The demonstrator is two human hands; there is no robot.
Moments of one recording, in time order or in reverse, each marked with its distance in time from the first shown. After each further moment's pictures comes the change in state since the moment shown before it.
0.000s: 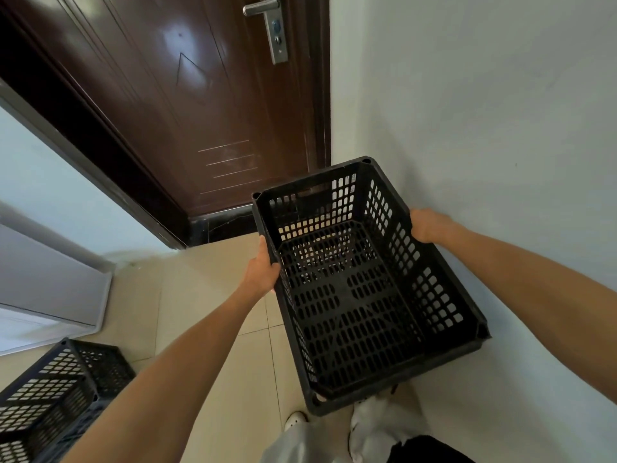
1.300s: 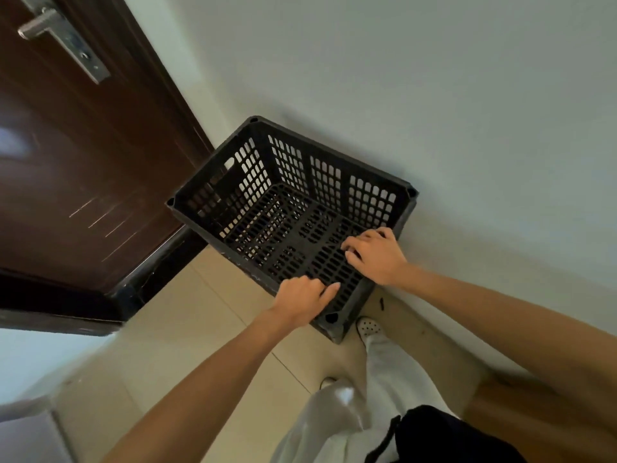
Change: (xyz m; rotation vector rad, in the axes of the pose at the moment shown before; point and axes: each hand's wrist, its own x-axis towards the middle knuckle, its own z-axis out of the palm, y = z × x) left_hand -0.086 -0.019 0.095 1.014 -0.344 1.028; right_hand -0.204 -0.071 0.182 0.116 0.382 0.140
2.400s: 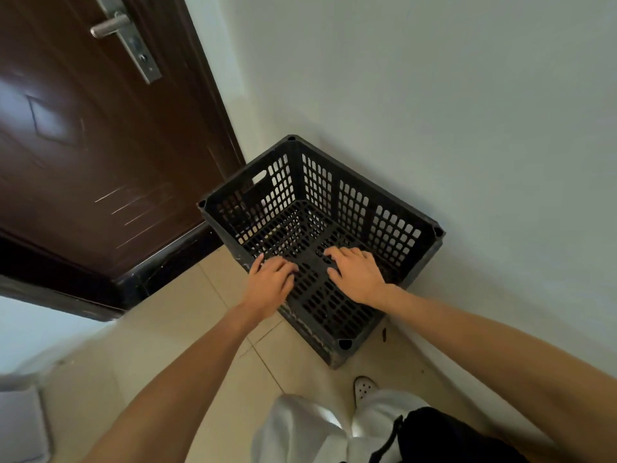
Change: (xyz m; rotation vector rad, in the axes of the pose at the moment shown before) left_hand -0.010 -0.098 -0.009 -0.194 0.220 -0.198; right_hand 0.046 -0.066 -0.018 0.217 -0.079 -0.033
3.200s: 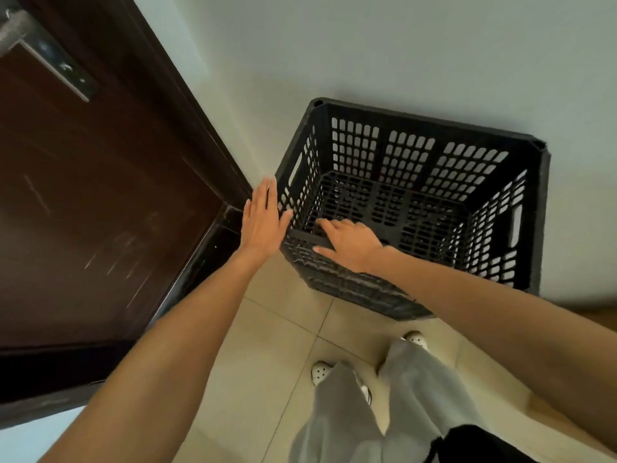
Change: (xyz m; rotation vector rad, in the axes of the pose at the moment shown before) left_hand 0.133 -0.239 -0.067 -0.045 -0.018 0.150; right_hand 0.147 -0.196 0.052 -0.014 -0.009 0.219
